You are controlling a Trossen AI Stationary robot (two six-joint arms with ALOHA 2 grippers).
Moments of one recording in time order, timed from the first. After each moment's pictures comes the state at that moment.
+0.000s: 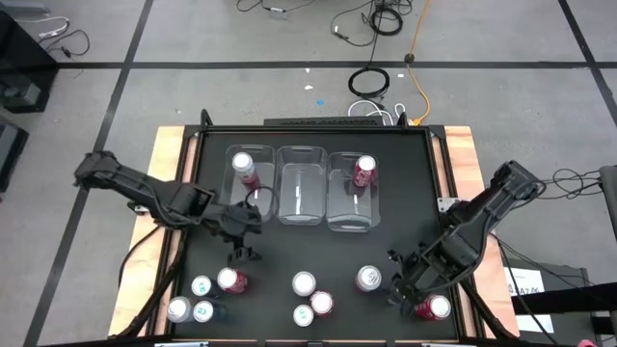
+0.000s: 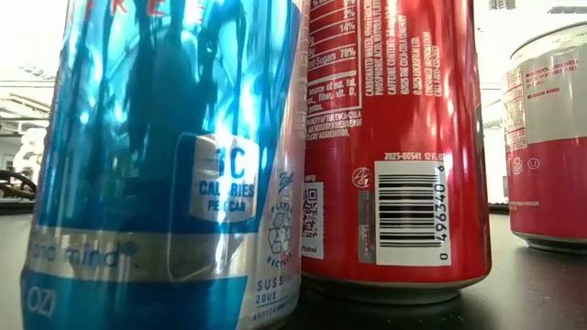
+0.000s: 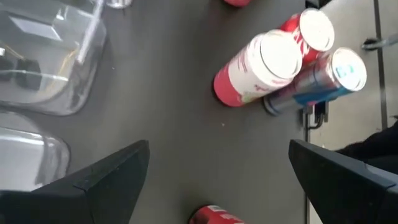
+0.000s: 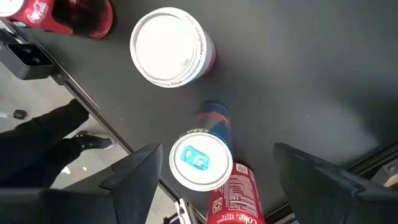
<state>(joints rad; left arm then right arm) -0.34 1.22 1.08 -0.75 0.05 -0.57 0.74 1.51 1.48 -1.34 0.05 1.50</state>
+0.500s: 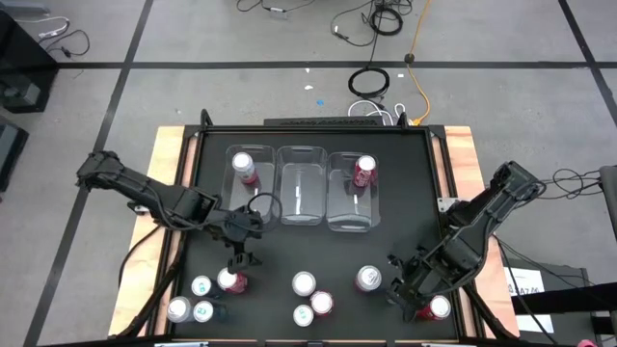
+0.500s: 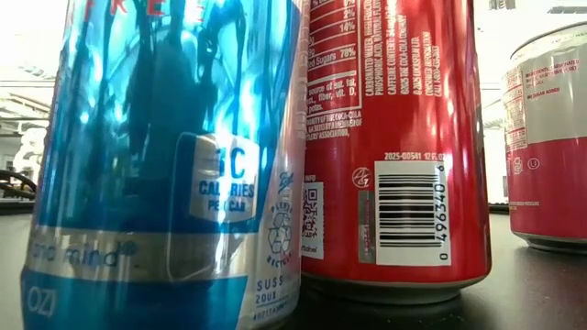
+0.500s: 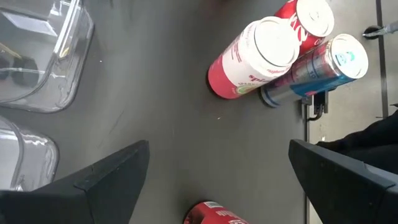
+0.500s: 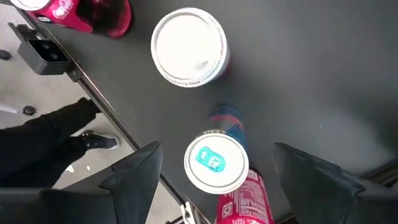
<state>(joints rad) -0.36 1.26 1.08 -0.74 0.05 -0.57 0.76 1.52 1.48 -1.29 0.08 1.48</state>
